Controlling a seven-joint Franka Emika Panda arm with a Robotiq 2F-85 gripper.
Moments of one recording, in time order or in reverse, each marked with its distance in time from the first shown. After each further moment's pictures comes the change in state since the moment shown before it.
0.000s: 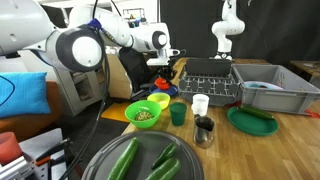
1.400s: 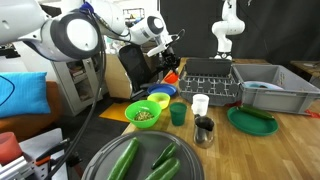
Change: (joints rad) arm 0.049 -0.074 -0.118 0.009 -0.153 -0.089 0.131
